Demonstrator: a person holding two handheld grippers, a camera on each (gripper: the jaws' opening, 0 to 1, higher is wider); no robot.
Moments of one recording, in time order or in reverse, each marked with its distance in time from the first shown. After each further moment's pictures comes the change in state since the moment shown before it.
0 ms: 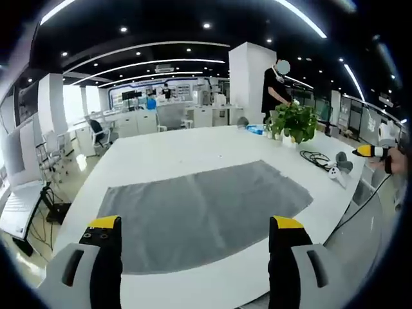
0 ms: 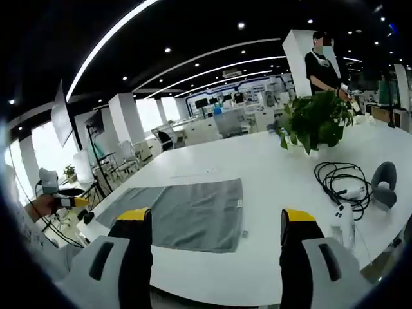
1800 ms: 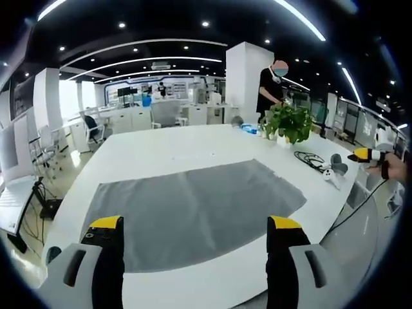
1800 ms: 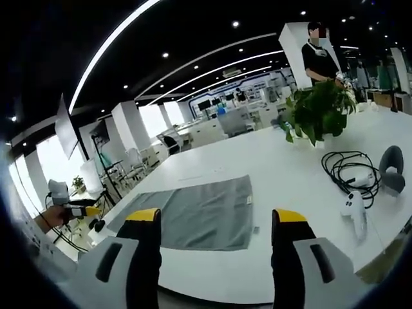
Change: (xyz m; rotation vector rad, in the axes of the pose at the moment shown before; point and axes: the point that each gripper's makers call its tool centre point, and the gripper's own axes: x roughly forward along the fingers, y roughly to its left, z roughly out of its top) left arm 0.005 -0.014 -0.003 -0.036 0.008 -0.037; right arm -0.001 0.008 -0.006 0.081 -0.008 0.052
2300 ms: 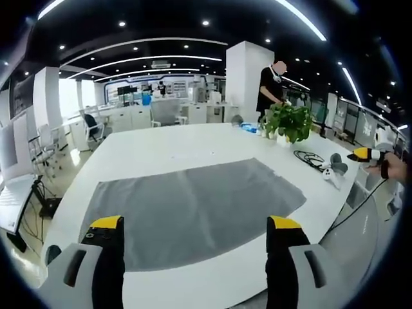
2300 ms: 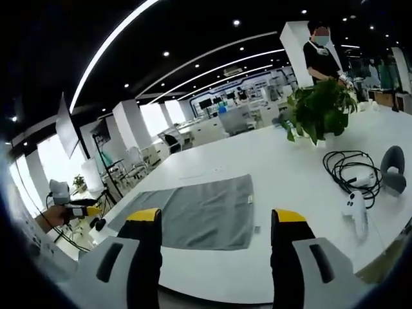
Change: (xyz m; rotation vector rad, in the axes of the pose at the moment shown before) left arm 0.001 -0.002 -0.003 -0.002 0.010 -0.002; right arm 0.001 0.001 -0.001 -0.003 0.010 0.009
